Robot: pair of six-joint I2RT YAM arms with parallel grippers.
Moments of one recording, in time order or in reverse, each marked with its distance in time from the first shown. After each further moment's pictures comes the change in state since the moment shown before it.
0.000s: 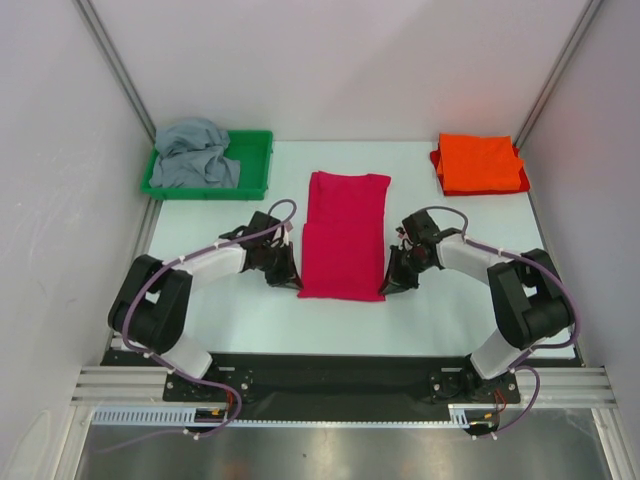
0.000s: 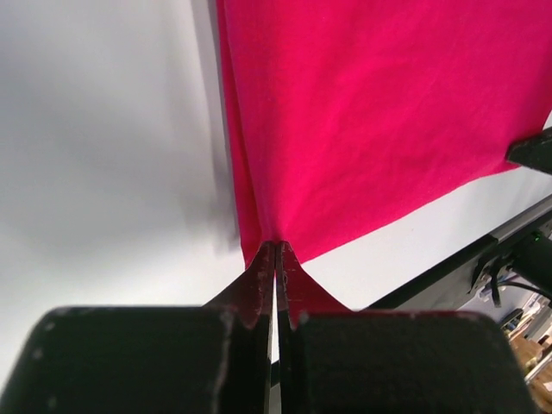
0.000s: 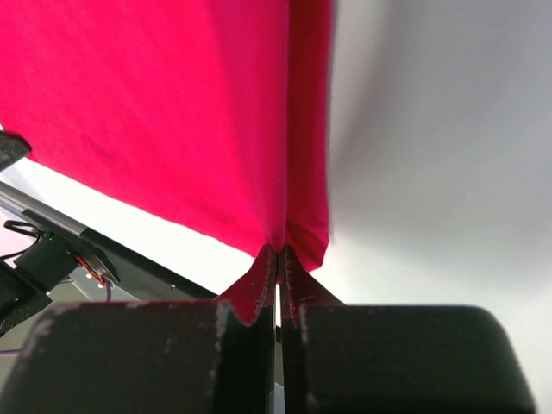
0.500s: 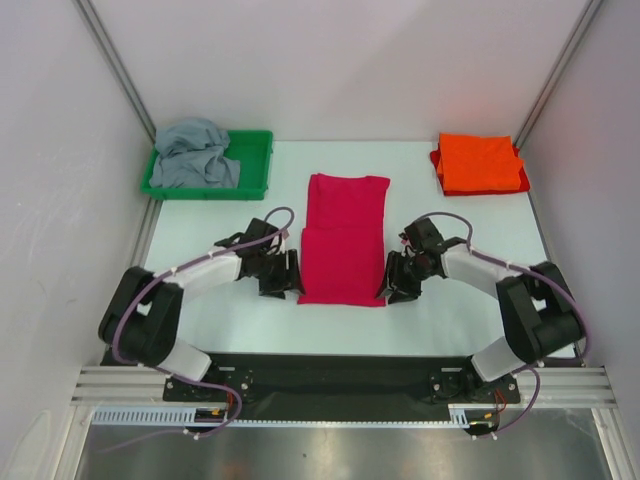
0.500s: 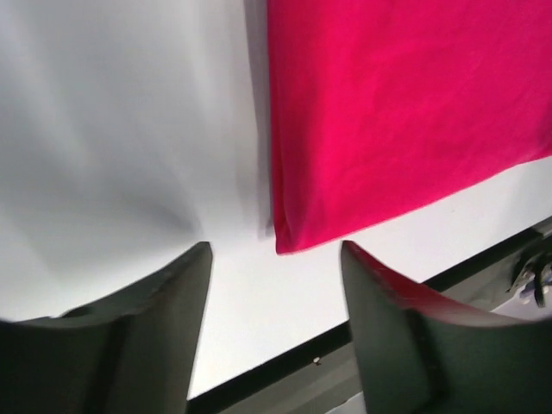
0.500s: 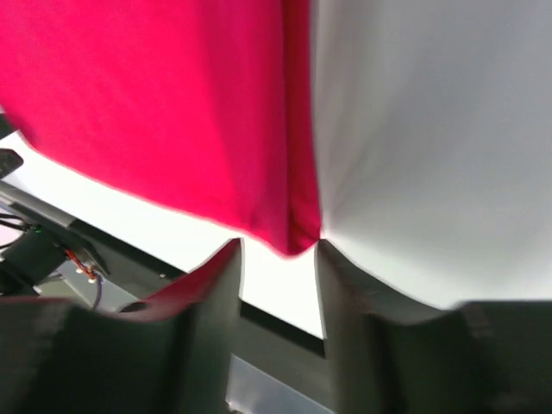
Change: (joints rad) left arm -0.021 -0.057 -0.063 -0.044 -0.058 0.027; right arm 0.016 -0.056 -0.082 0.027 0.024 0.031
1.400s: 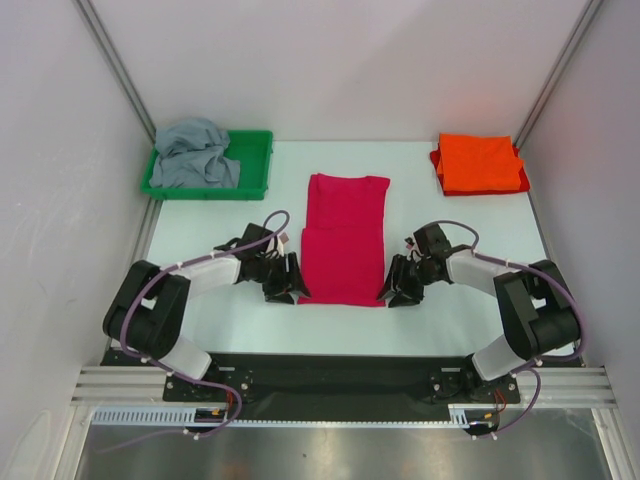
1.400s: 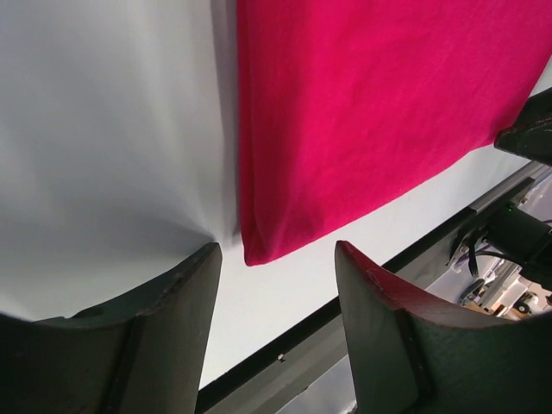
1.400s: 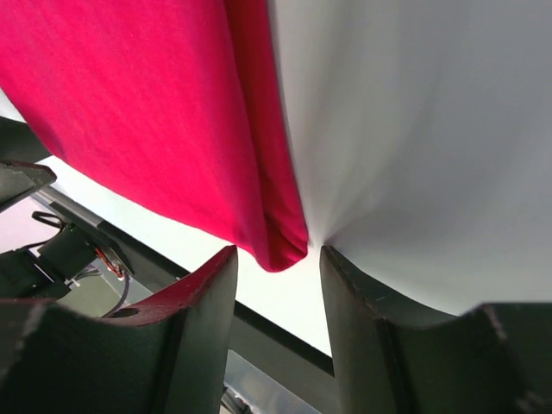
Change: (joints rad) left arm 0.042 0.013 -0.076 0.120 0.161 -0.069; right arm -0.065 -0.018 -0.098 0.110 -0.104 0.011
